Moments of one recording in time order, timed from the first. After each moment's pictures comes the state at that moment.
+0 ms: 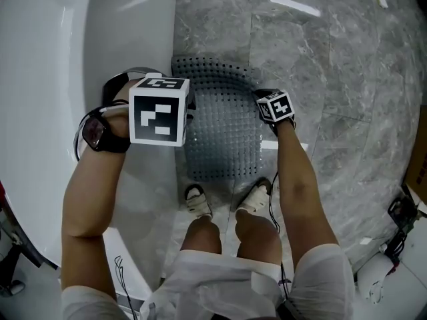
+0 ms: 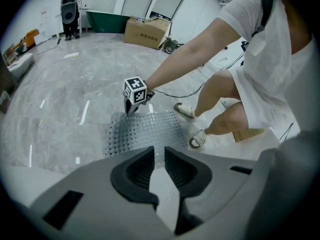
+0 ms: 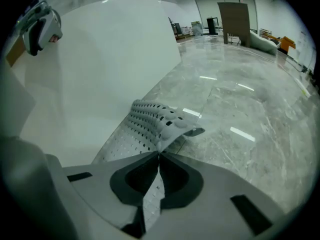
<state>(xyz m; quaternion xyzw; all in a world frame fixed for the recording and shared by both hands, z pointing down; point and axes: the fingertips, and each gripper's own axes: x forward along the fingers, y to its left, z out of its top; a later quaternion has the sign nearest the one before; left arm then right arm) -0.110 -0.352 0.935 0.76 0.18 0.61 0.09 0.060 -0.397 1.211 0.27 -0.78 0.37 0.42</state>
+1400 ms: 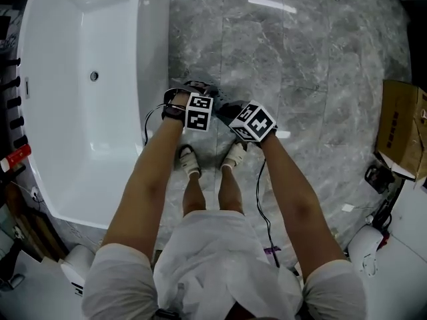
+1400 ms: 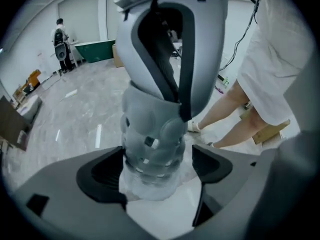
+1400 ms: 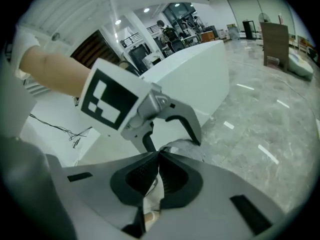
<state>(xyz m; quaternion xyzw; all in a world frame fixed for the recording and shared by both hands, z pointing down) 0.001 -0.242 0.848 0.82 0.15 0.56 -0.02 -0.006 -0.240 0.775 0.09 -0.85 0.34 0.39</state>
